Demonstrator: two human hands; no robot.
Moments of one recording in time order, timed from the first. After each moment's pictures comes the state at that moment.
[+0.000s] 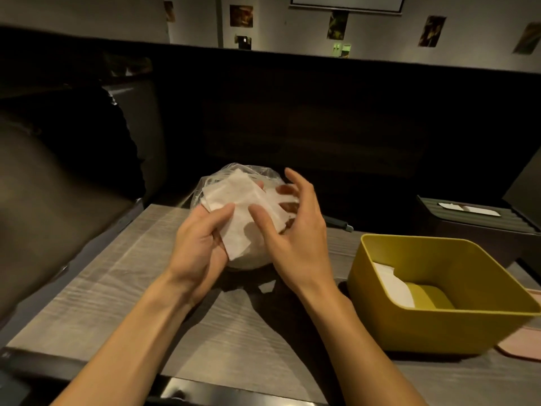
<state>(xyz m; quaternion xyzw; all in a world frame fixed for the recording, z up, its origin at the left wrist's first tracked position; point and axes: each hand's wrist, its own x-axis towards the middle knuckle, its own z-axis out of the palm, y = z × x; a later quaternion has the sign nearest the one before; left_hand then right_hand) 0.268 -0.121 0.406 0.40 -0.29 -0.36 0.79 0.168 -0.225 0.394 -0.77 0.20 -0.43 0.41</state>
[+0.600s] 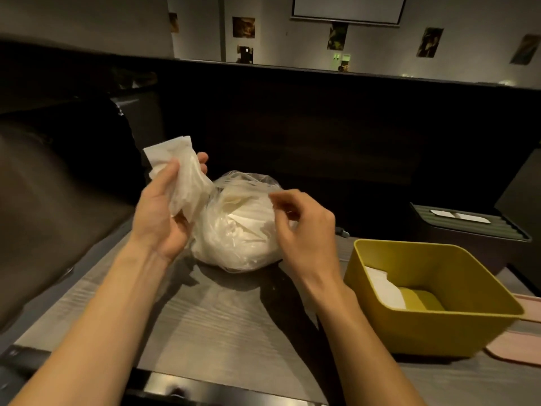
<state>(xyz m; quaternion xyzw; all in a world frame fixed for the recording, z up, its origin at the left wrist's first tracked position) 0.327 -0.121 0.435 0.37 -0.22 -0.28 0.86 0.161 -0.239 0.407 -0.81 0.22 -0.44 0.30</state>
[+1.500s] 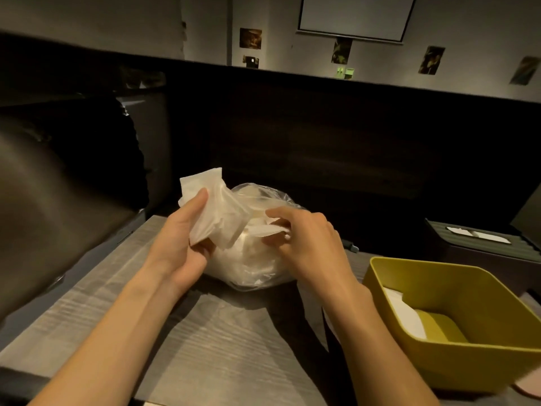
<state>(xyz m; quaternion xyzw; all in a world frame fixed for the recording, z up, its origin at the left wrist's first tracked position) 0.323 -0.130 0.406 0.41 -0.14 -0.35 0.83 0.177 -0.253 0.417 -0.92 0.27 -0.25 0.16</state>
